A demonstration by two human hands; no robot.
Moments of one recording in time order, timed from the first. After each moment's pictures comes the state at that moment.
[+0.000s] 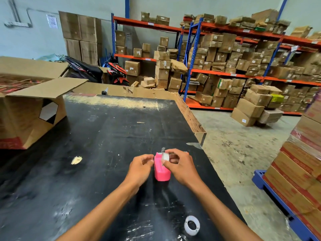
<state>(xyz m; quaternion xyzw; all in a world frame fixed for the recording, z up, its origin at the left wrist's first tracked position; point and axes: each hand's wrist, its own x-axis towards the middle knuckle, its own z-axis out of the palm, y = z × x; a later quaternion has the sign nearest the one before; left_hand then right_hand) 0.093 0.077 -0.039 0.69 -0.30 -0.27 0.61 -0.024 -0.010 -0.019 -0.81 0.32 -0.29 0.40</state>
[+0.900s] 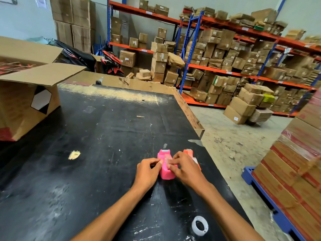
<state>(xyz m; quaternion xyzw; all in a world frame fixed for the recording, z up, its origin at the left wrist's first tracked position) 0.101 0.061 -0.080 0.72 -0.35 -0.19 0.57 -0.016 -0.021 -0.036 -0.92 0.33 -0.14 0.17</state>
